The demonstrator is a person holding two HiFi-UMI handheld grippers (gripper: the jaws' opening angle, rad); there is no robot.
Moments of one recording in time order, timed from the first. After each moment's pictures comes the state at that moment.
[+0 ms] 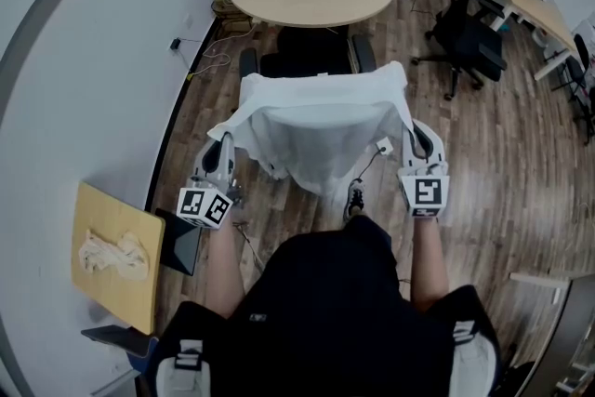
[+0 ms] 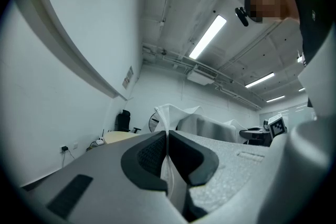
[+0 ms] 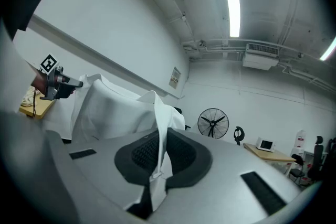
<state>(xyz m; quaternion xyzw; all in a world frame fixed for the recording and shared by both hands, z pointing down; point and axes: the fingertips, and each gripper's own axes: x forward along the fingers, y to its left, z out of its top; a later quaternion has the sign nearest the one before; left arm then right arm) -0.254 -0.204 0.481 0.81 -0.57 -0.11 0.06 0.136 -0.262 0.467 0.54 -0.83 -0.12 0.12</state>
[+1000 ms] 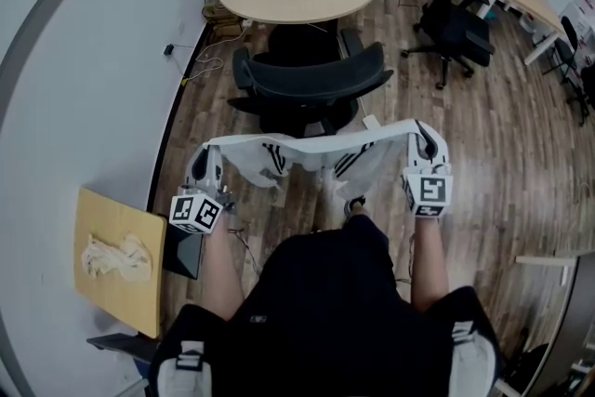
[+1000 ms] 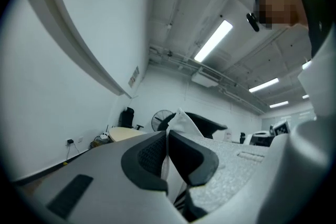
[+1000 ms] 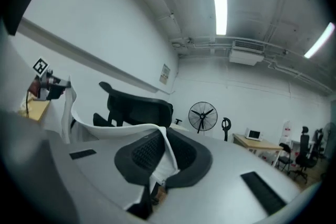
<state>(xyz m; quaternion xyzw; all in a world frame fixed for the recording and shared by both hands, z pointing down) -0.283 -0.148 0.494 0.80 -0.58 -0.12 0.09 0.174 -0.195 0.480 0.59 -0.79 -0.09 0.12</state>
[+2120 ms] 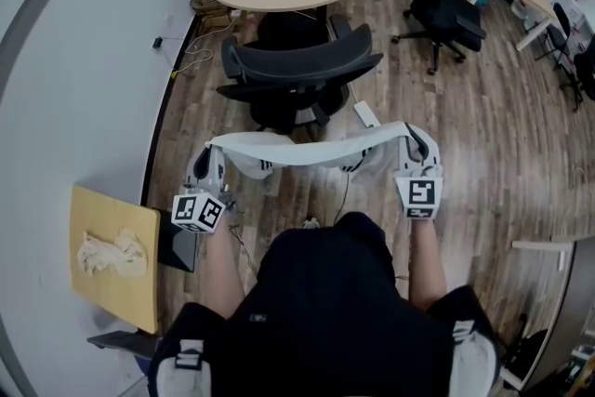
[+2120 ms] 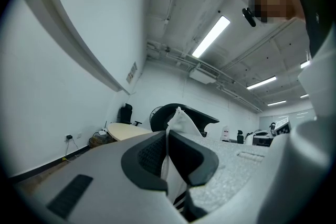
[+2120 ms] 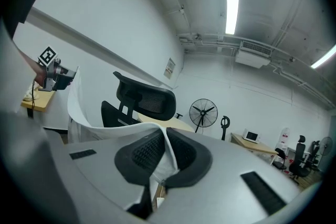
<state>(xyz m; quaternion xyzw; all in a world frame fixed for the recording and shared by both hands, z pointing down) -0.255 -0.129 0.510 0.81 -0.57 -0.11 0.10 0.176 -0.155 0.507 0.58 -0.79 -0.08 0.18</state>
